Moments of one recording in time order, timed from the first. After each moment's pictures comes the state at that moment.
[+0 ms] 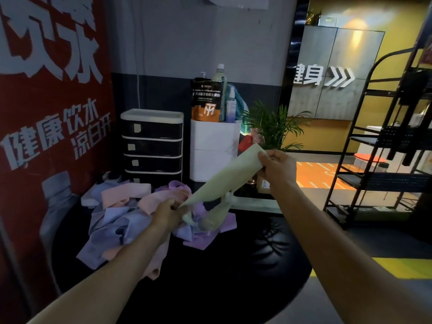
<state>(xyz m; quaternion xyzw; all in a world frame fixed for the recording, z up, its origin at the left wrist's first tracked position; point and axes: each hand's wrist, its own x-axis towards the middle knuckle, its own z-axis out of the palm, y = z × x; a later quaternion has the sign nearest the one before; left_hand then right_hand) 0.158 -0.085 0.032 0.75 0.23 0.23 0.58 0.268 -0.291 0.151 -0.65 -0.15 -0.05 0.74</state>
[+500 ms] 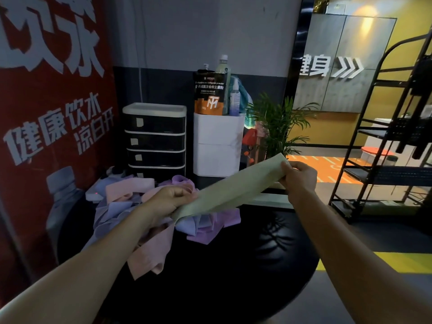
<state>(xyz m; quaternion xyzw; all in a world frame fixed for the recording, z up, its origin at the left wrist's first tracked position) 0.150 -0.071 0.056 0.74 0.09 0.10 0.66 0.308 -0.316 0.115 -0.67 -0.01 -0.07 0.74</state>
